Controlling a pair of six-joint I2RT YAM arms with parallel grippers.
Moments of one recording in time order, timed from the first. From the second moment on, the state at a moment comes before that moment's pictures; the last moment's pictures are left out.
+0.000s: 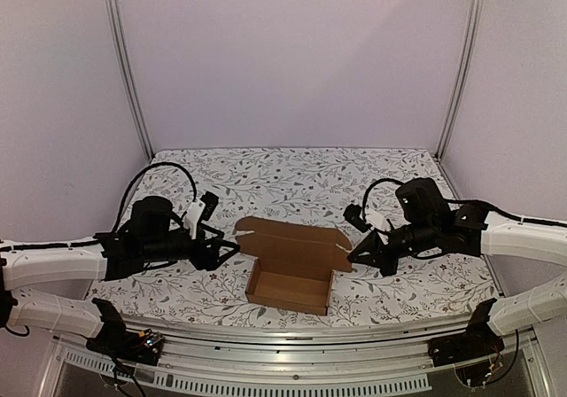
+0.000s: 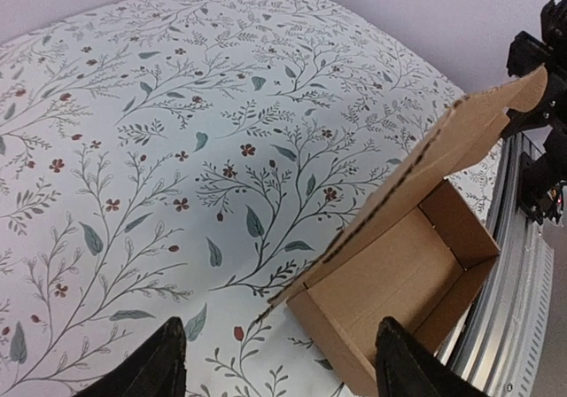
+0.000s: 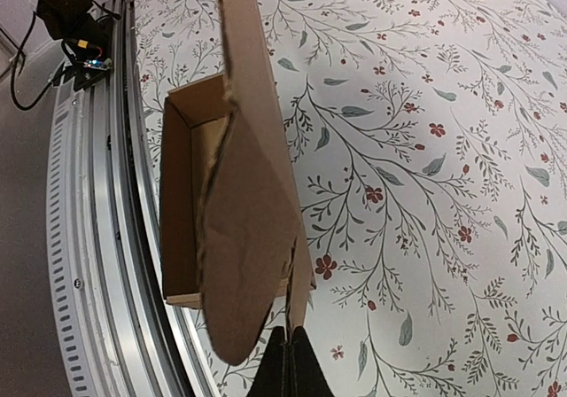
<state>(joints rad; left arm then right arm) -0.72 1.07 0.44 0.14 0.20 -0.20 0.81 1.18 0.74 -0.32 -0.38 -0.12</state>
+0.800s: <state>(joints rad) -0.72 1.07 0.43 0.22 0.36 -0.14 0.85 1.13 0.74 -0.33 -0.43 -0.11</state>
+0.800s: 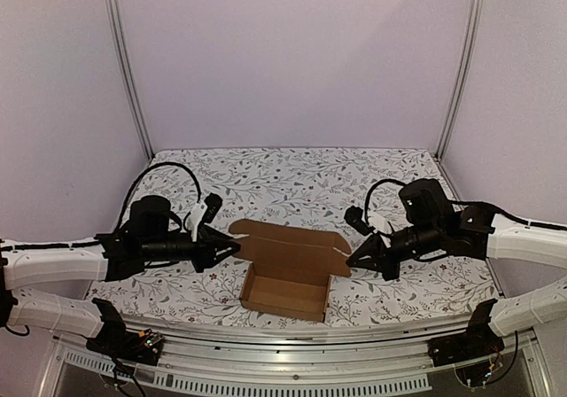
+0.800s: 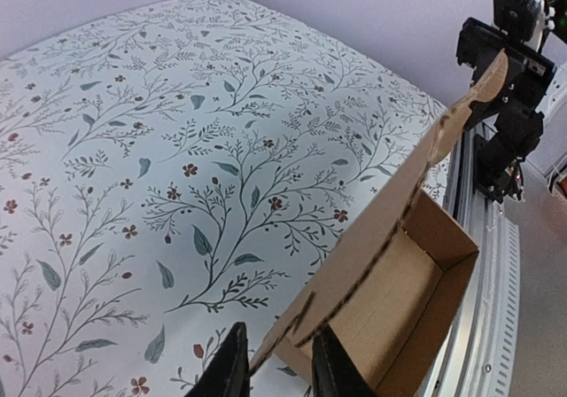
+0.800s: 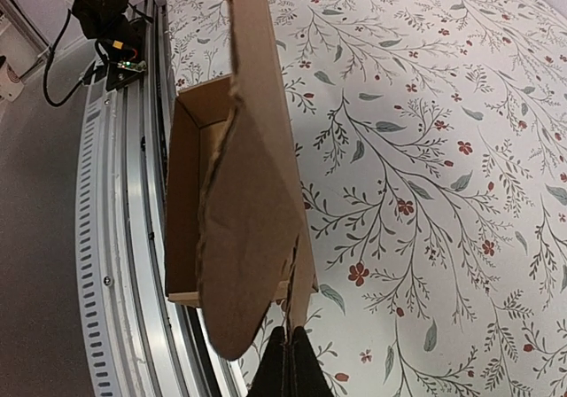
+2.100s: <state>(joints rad) -0.99 1.08 0.39 0.26 -0.10 -0.37 1.06 1.30 0.74 -0.14 0.09 0.10</state>
